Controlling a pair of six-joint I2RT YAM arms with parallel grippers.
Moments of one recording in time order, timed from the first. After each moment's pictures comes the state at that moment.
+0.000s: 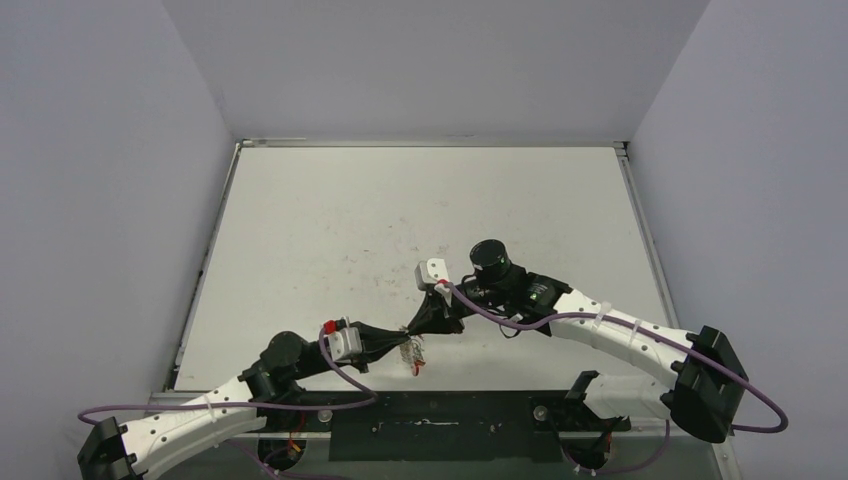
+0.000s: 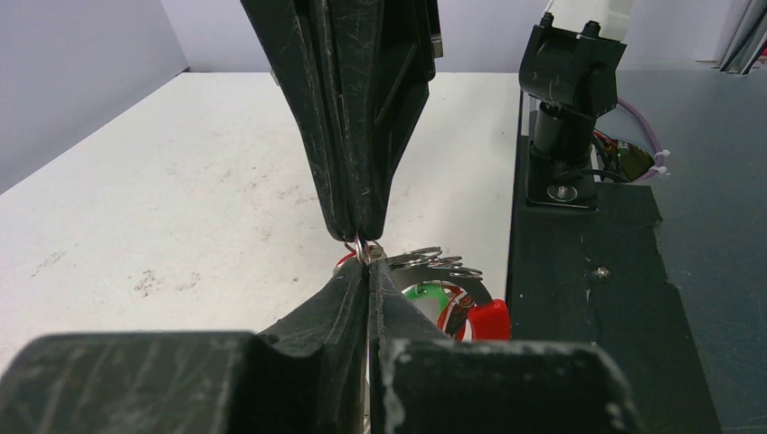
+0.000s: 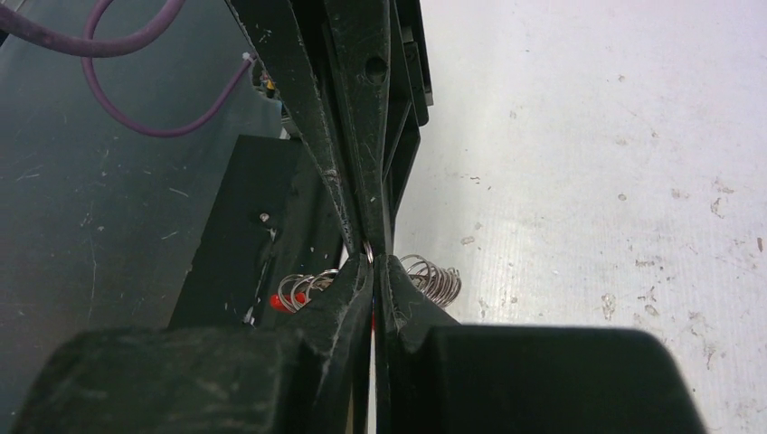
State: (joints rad) left arm -1.00 0.42 0.05 0.52 0.31 0.03; right arm 0.90 1.21 0.81 -0.05 -0.85 -0.25
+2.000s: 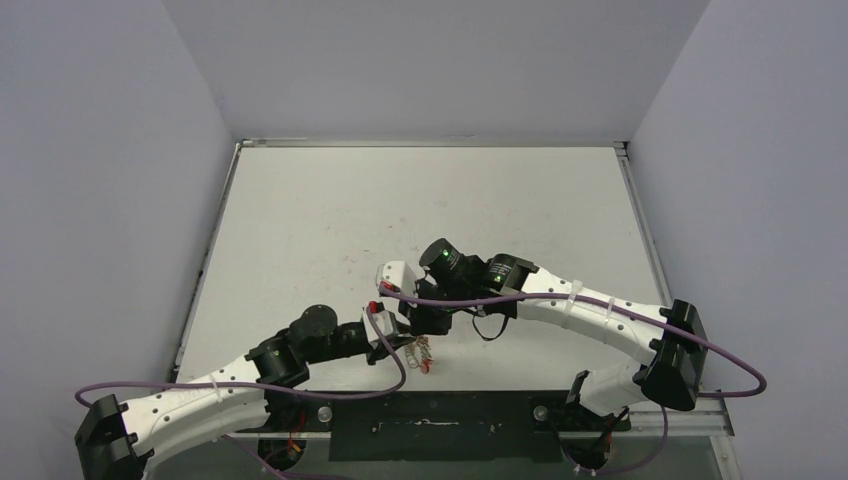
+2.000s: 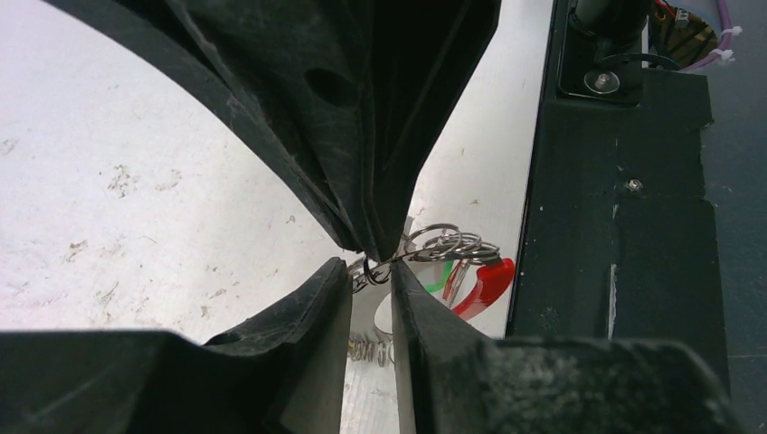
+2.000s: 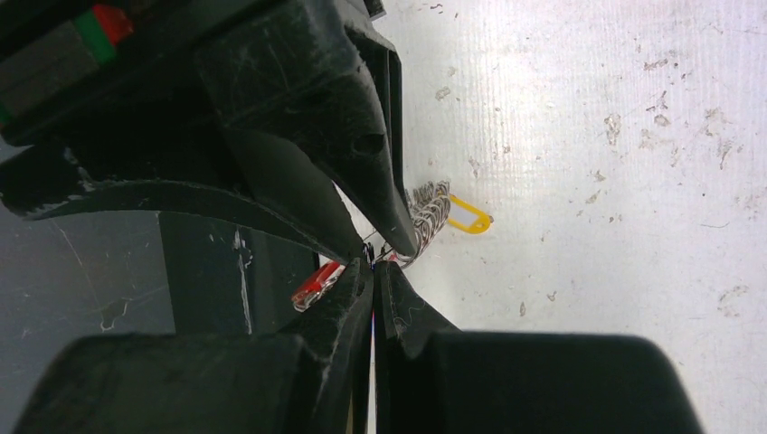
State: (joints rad) left arm -1.01 0.66 0.29 0.14 0.27 0.11; right arm 1.07 1.42 1.21 -0.68 -0.39 -0.22
